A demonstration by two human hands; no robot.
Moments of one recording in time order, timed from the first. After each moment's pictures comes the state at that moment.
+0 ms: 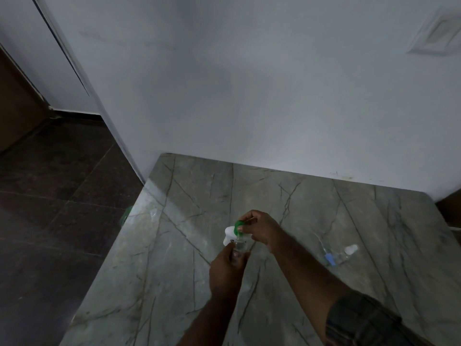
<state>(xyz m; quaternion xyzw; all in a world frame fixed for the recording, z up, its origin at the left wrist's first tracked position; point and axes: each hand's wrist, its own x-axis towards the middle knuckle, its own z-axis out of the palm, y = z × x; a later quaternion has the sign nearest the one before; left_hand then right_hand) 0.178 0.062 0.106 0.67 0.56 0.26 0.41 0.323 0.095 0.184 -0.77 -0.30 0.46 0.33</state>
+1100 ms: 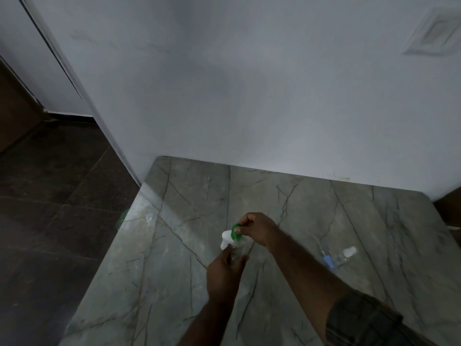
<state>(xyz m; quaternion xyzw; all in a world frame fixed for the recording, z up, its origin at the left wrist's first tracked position) 0.183 0.068 0.105 0.67 0.58 0.23 0.40 0.333 0.103 0.180 -0.78 -0.40 0.40 0.26</state>
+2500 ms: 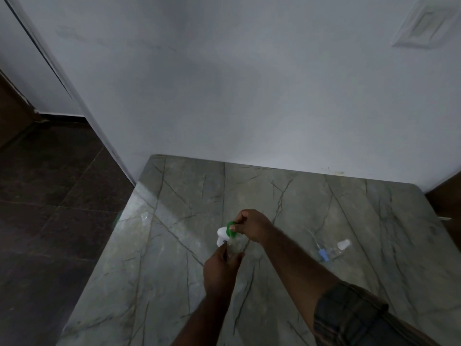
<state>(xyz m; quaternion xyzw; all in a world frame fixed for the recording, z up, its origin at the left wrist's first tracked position) 0.183 0.069 0.102 0.68 0.56 0.22 0.41 0.336 0.106 0.168 -0.79 -0.45 0.36 0.22</state>
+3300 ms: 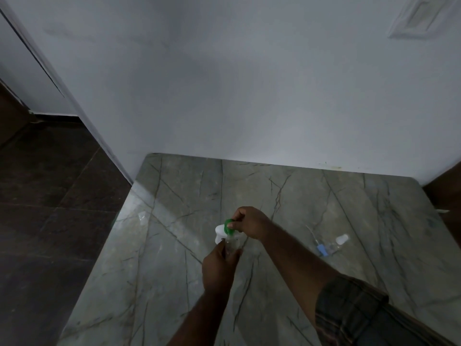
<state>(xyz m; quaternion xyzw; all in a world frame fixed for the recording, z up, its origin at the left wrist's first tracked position) 0.184 0.073 0.086 0.69 0.56 0.22 0.41 0.338 0.107 0.168 -0.79 -0.45 0.37 0.21</state>
